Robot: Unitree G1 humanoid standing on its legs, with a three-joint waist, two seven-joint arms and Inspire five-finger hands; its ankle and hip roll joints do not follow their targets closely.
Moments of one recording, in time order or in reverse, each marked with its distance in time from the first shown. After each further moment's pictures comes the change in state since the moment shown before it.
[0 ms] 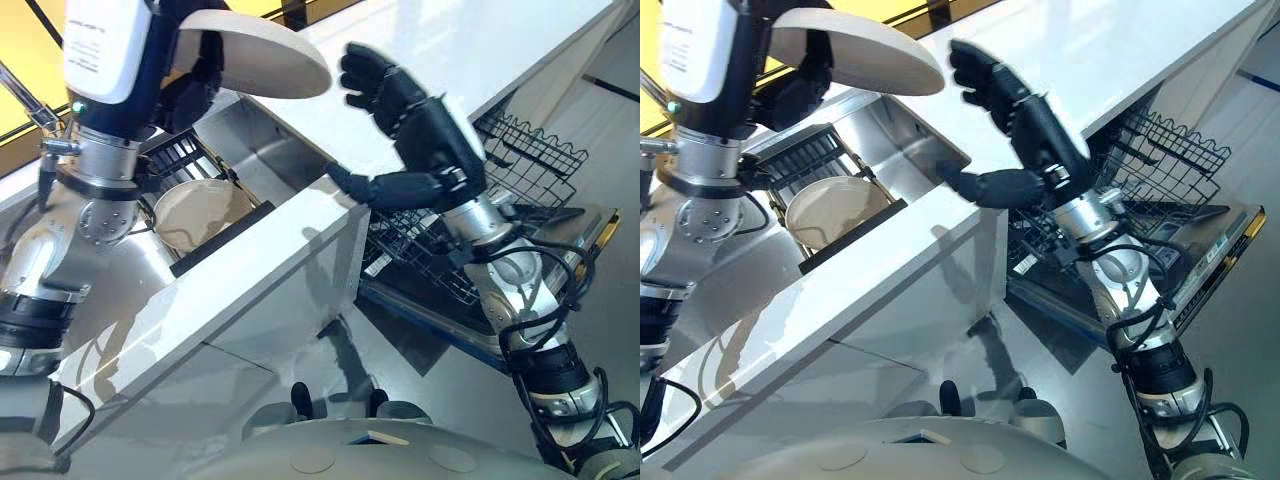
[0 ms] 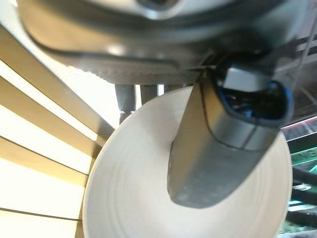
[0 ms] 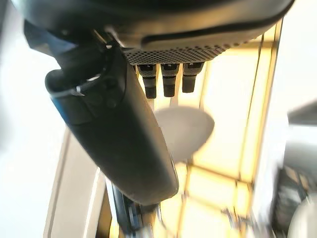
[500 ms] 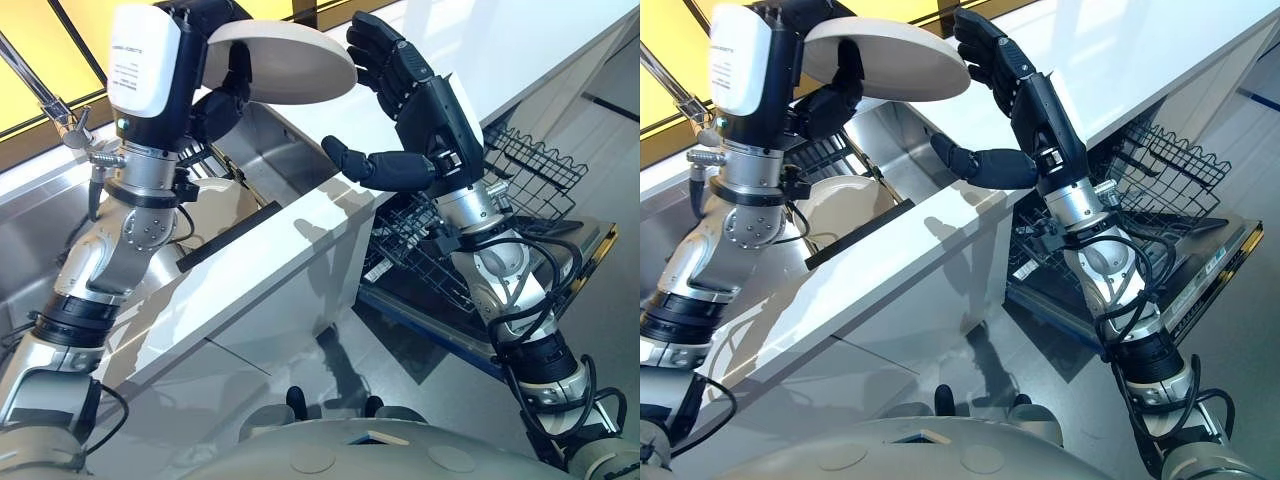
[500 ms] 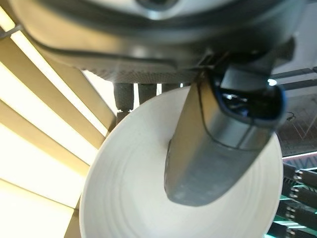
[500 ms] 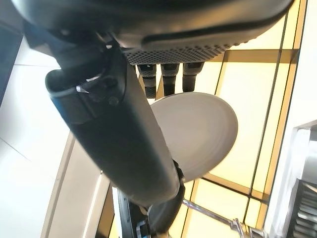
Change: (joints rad) left arm -0.003 -0.185 -0.067 -0.001 -0.005 0.017 -0.033; right arm -0.049 0.047 0.021 0.001 -0.086 0.001 -0.161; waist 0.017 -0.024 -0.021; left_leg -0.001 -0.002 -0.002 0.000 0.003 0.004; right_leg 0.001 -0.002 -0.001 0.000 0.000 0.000
